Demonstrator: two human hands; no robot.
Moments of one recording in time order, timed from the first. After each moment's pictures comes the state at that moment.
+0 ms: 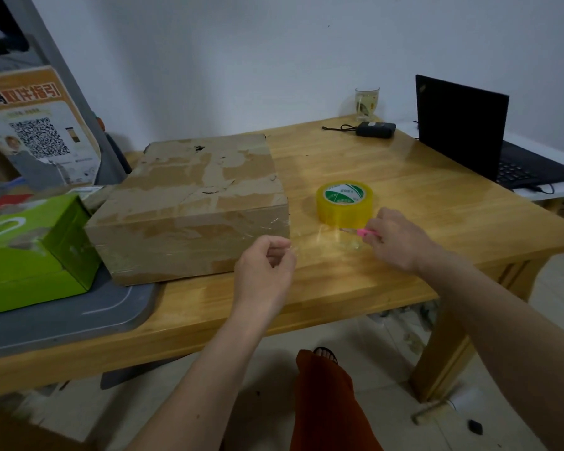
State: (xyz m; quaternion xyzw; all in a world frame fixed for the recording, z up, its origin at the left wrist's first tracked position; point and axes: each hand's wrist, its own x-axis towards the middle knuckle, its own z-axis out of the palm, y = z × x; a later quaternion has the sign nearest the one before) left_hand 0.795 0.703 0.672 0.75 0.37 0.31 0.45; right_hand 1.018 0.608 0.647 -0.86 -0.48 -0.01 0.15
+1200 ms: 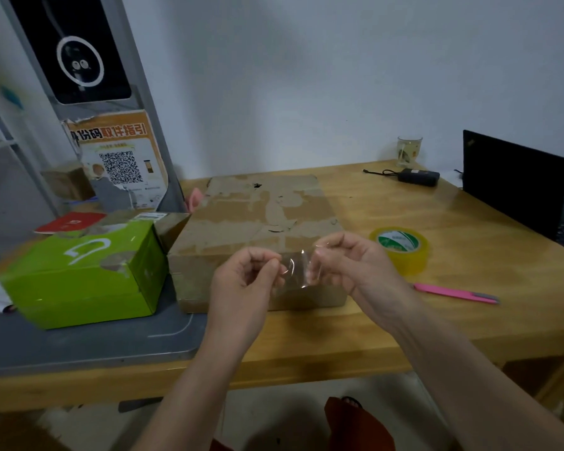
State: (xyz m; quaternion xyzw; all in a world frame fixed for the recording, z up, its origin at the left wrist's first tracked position) left_hand 0.711 0.755 0.725 0.69 0.29 0.44 0.49; right_hand 0.866 0.678 0.724 -0.46 -0.39 0.37 0.71
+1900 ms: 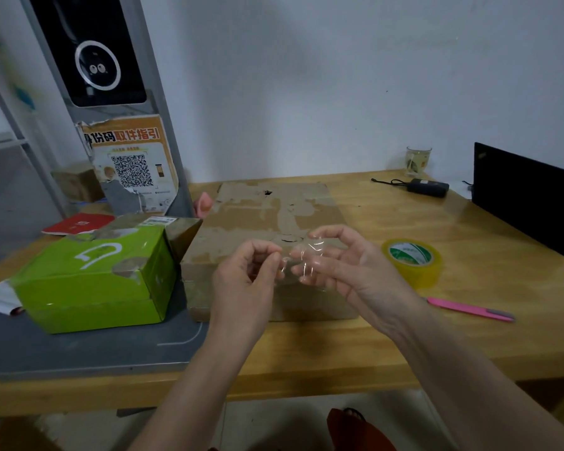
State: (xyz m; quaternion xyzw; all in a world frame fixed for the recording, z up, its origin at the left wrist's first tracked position) left_hand 0.708 0.775 0.735 0.70 0.29 0.48 0.43; right_hand 0.846 0.687 0.753 -0.43 -0.39 0.44 0.69
